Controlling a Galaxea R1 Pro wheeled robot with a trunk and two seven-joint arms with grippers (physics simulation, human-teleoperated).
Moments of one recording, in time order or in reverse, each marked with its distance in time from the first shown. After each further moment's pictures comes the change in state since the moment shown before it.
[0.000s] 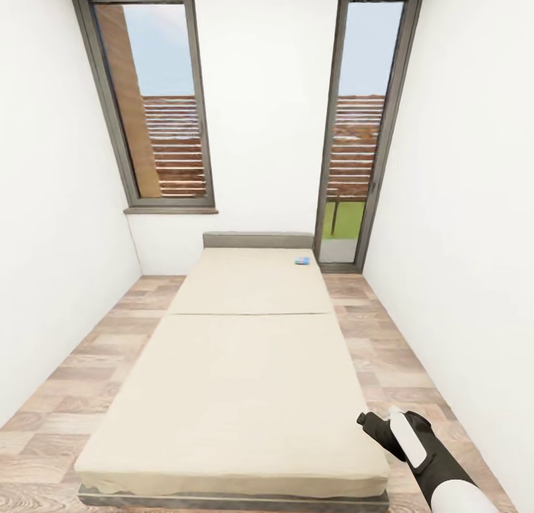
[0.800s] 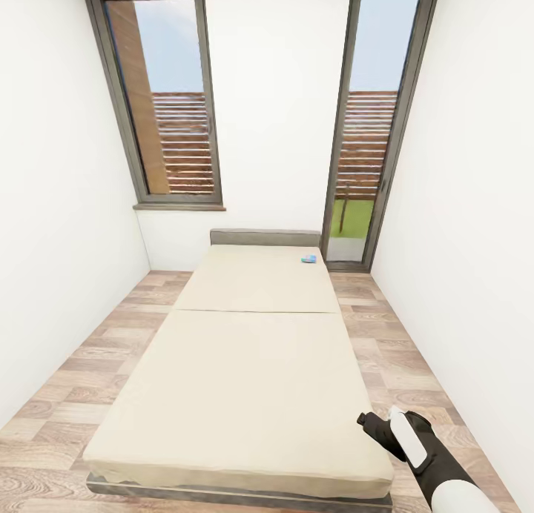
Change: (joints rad) left arm -0.011 0.366 0.217 -0.111 0.196 -0.064 -0.045; right arm 0.000 -0.001 0.000 0.000 0.000 0.001 0.000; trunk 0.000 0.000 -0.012
